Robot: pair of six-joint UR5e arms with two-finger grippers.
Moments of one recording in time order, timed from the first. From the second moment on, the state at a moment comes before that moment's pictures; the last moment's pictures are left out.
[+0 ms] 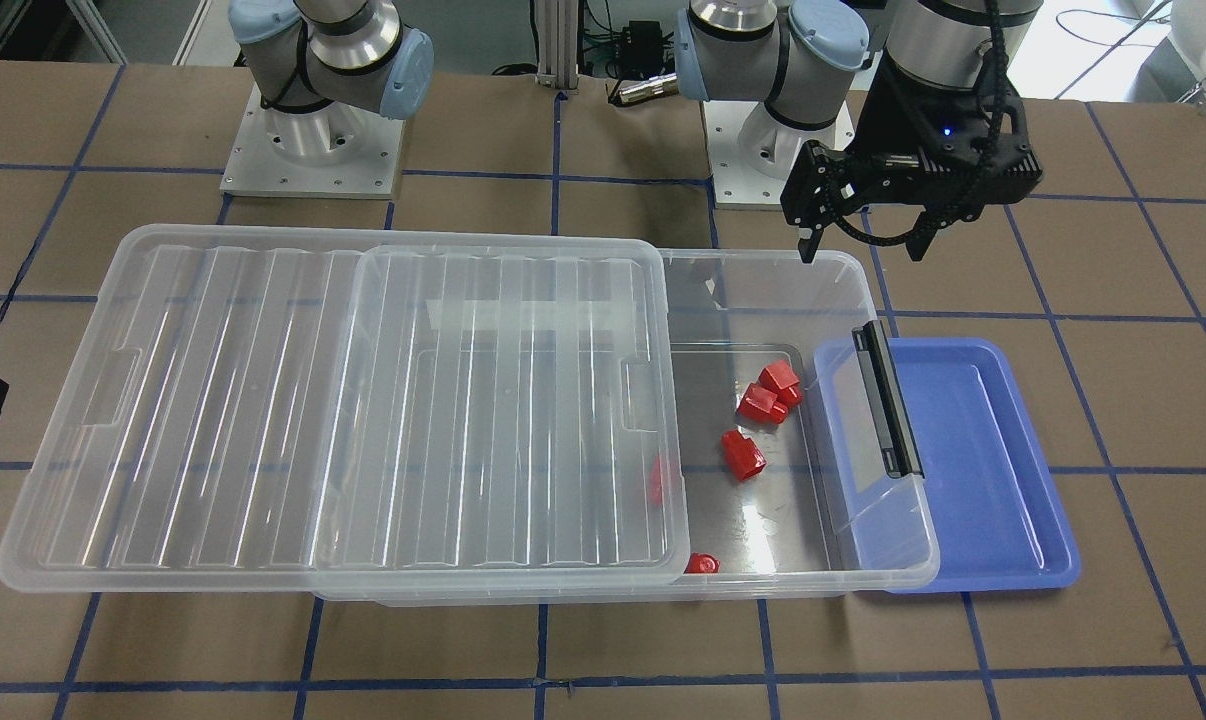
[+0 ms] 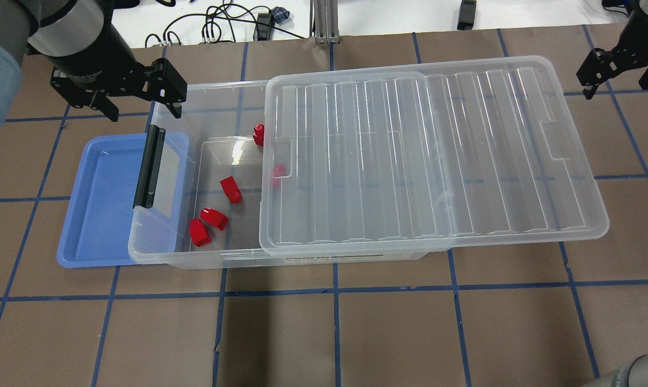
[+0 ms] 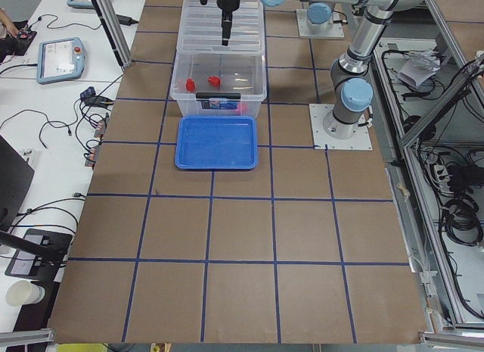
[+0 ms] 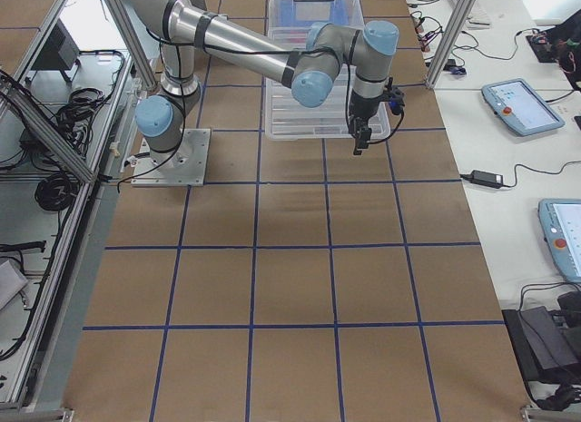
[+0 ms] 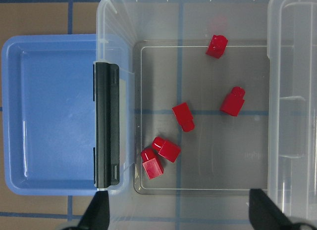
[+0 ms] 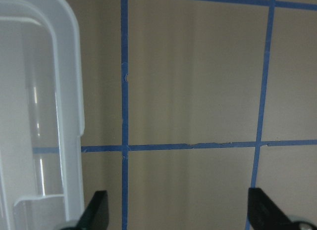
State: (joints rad) left arm -1.56 -1.55 -1.54 -1.51 1.60 -0.01; right arm 1.20 -1.26 1.46 -1.78 -1.75 -0.40
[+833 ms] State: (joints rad) left arm -1.57 -1.63 -1.40 -1.62 1.60 -0.01; right arm 1.20 -1.24 1.49 -1.72 -1.75 -0.39
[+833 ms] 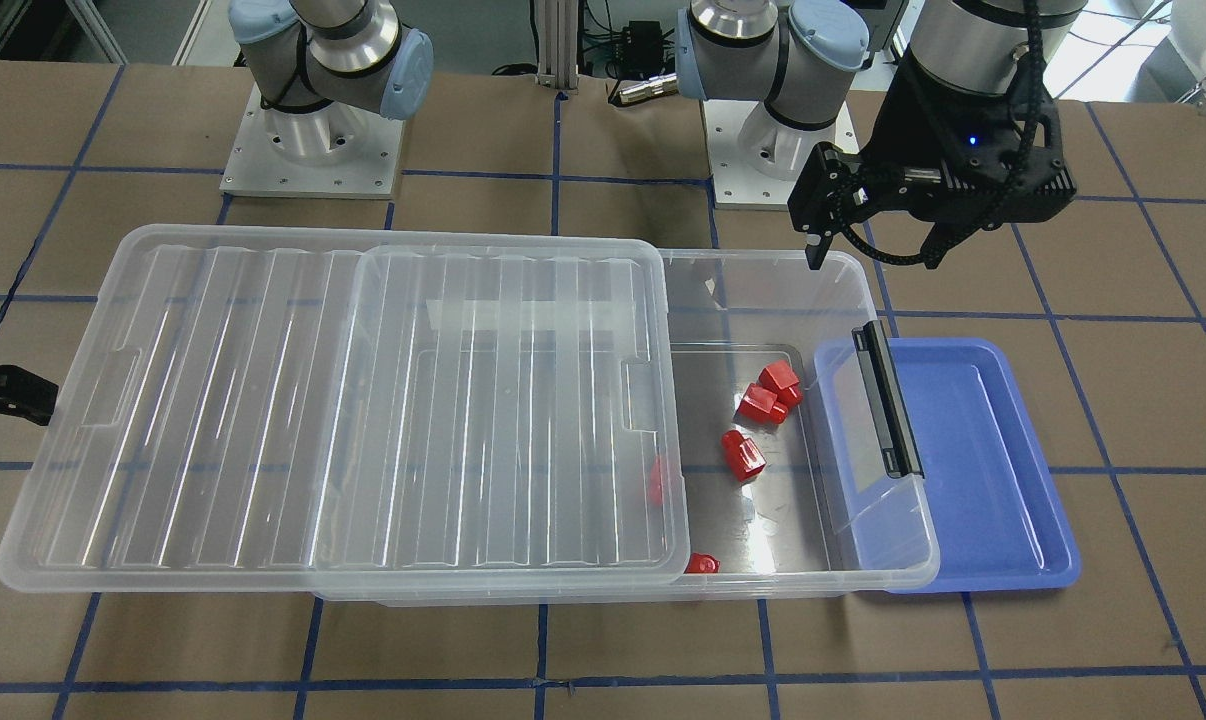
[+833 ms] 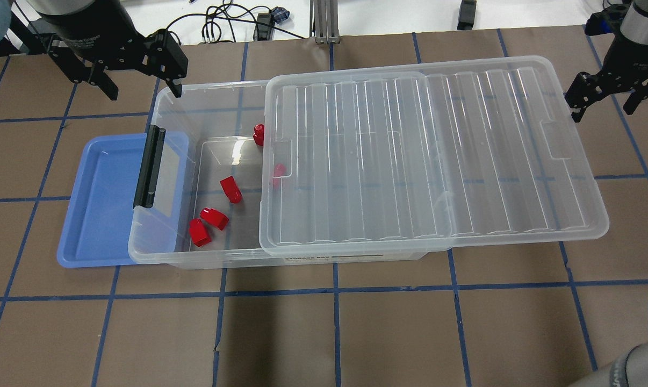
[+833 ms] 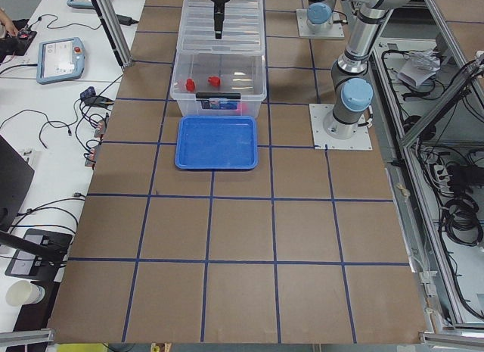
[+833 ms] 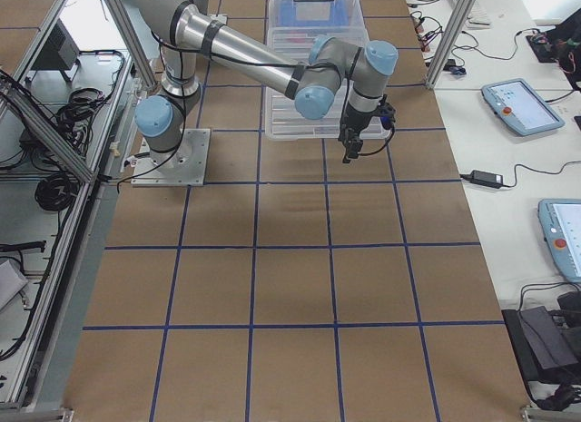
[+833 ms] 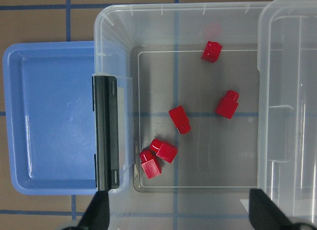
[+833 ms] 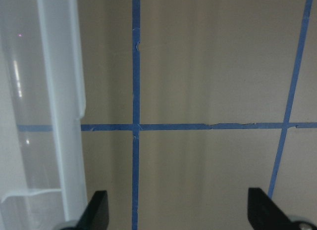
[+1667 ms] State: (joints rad) left arm -1.57 -1.61 -1.40 -1.64 1.60 -0.01; right arm 1.29 -1.24 1.48 -1.67 -1.69 -0.22
